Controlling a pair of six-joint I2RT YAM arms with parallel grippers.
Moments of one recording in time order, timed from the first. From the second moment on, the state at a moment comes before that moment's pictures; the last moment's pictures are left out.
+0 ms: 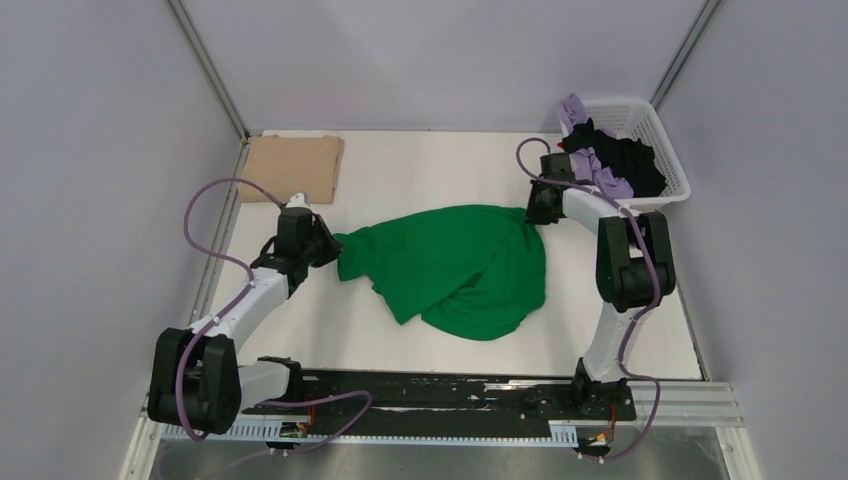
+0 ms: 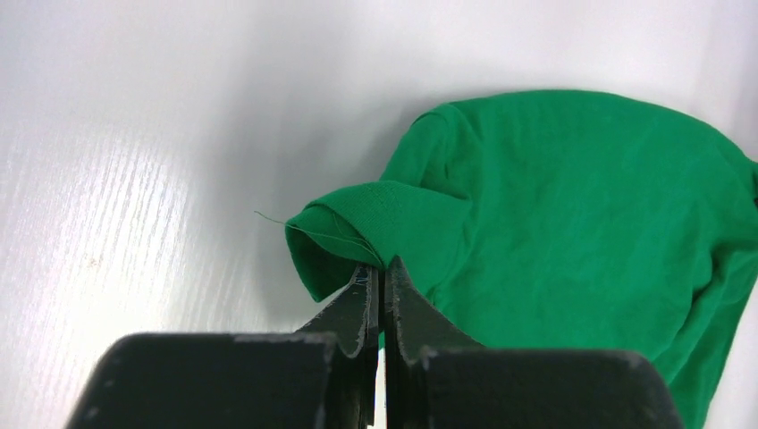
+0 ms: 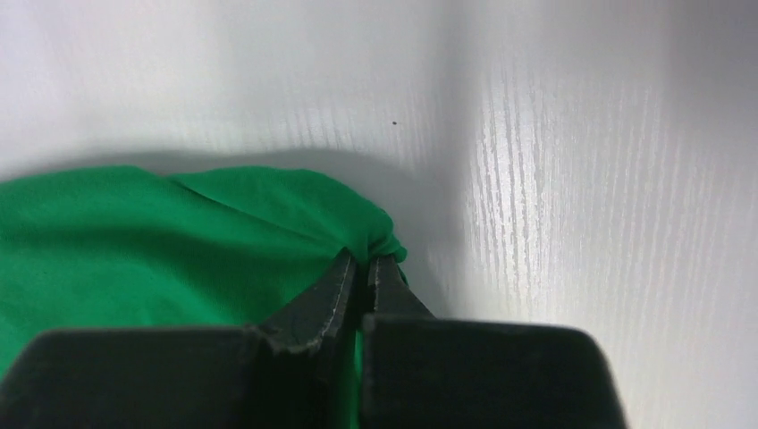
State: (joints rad) left arm -0.17 1.19 0.61 -0.10 0.02 -0.61; right arm 0.12 1.91 1.28 -0.36 -0.02 0.35
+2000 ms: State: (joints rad) left arm -0.16 0.98 0.82 -0.44 -0.38 -0.61; right arm 0.18 1.81 1.44 -0.33 -0.05 0.31
